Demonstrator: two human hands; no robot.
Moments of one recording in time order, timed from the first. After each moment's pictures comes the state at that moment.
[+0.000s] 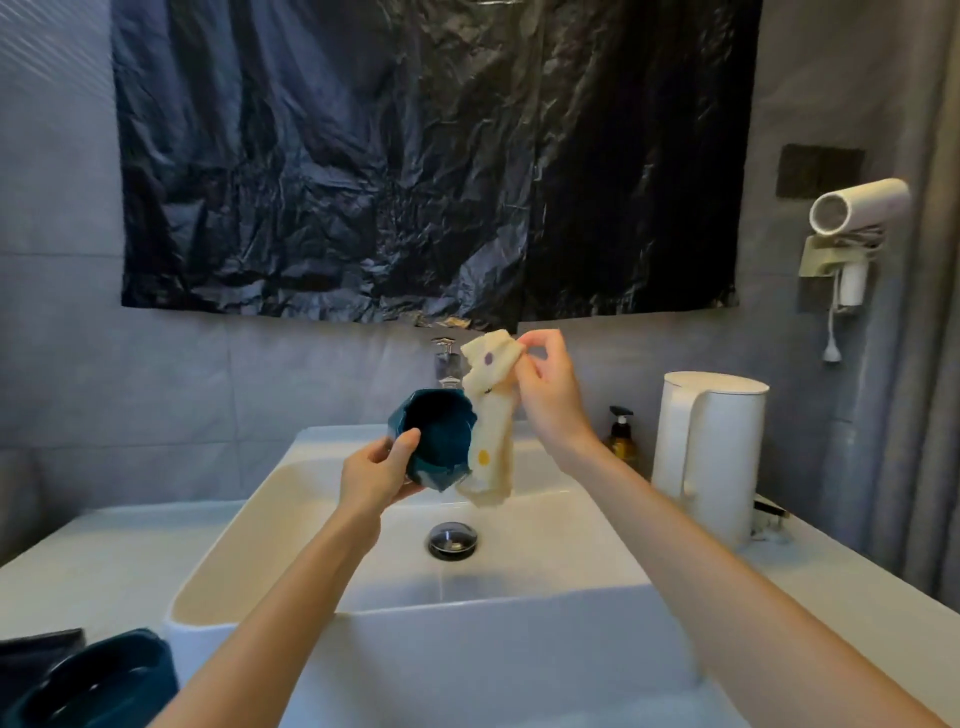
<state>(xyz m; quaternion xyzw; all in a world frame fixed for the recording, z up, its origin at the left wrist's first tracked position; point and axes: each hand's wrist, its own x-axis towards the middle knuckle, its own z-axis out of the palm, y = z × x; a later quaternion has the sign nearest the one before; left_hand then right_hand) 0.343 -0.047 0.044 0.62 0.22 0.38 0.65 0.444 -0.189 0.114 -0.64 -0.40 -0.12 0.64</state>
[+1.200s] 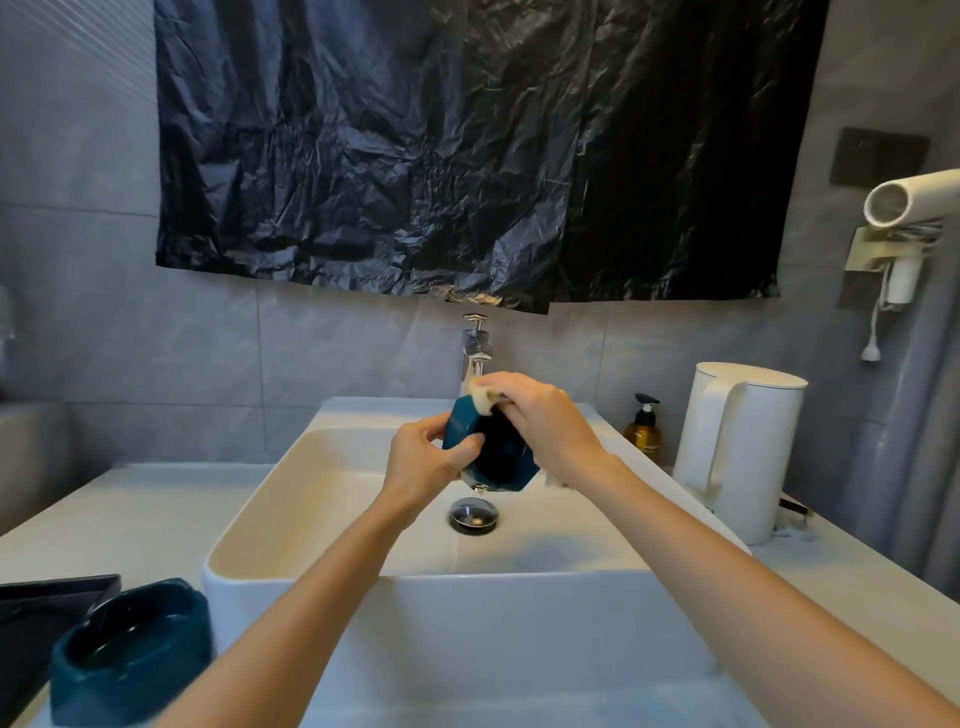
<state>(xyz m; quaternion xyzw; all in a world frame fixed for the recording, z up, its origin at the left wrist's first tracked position) 0.342 -0.055 0.031 0.74 0.12 0.40 0.52 0.460 -0.168 0.070 -0.72 -0.57 -0.23 0.33</state>
